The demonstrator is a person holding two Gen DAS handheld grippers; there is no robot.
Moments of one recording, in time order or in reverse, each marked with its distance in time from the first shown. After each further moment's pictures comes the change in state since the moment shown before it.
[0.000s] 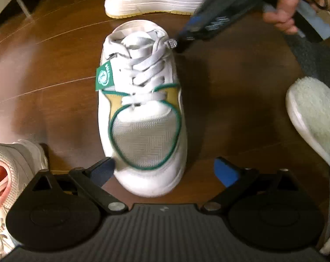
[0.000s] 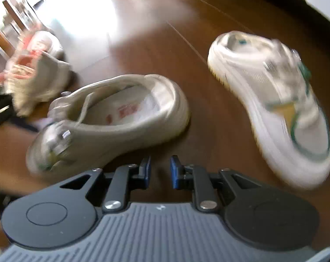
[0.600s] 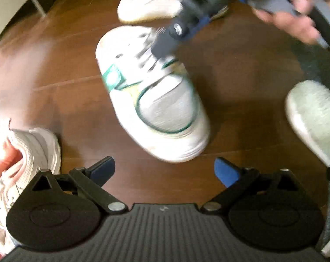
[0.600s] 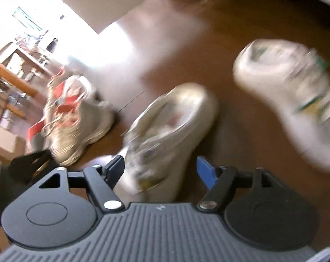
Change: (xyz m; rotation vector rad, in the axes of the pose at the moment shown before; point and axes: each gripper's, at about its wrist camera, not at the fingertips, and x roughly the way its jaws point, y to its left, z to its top) left arm -0.013 -0.007 -0.012 -0.038 0.008 0.033; right arm -0.017 0.020 -0.001 0.222 -0.033 0.276
